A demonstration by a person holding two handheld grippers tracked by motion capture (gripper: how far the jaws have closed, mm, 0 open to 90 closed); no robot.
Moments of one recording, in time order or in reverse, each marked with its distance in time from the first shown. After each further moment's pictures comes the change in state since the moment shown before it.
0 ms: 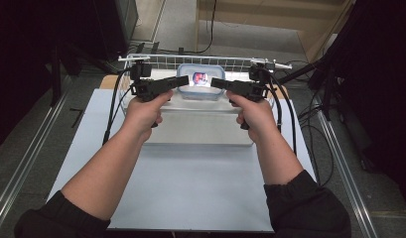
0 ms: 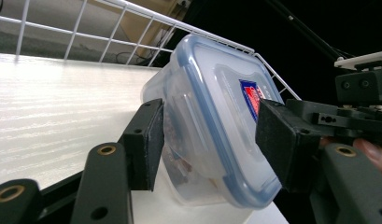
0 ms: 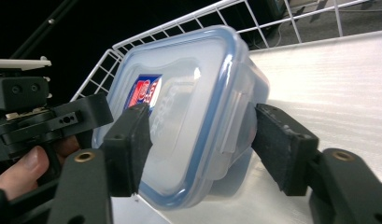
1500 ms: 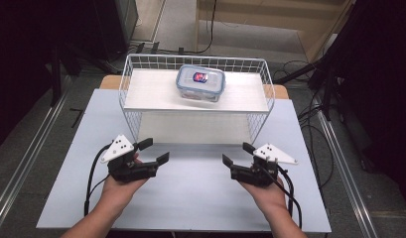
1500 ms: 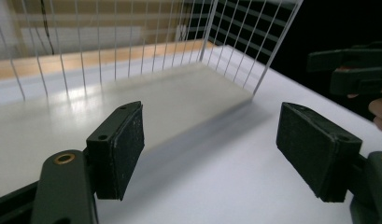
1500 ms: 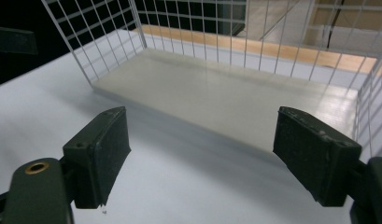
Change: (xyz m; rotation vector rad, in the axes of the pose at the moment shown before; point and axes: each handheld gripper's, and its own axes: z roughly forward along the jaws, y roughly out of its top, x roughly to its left) left arm 0.003 -0.182 -0.090 0.000 0.130 0.401; right arm -0.014 -0.197 -0.063 -0.123 -0.256 -0.460
